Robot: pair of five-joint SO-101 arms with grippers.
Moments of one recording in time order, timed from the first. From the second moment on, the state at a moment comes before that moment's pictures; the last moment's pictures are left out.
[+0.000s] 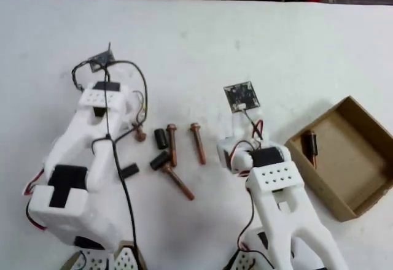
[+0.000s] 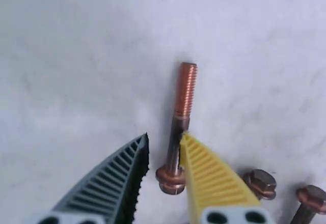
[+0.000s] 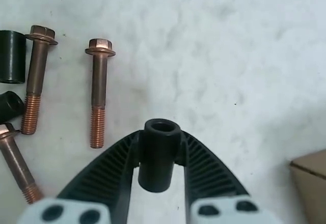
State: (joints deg) left arm -1.5 10.4 21.8 56.9 33.5; right arm -16.3 -37.7 60.7 45.5 4.6
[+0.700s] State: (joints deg) left arm 3.9 10.6 21.6 56.7 35.2; right arm -16.3 -37.7 60.8 45.3 4.6
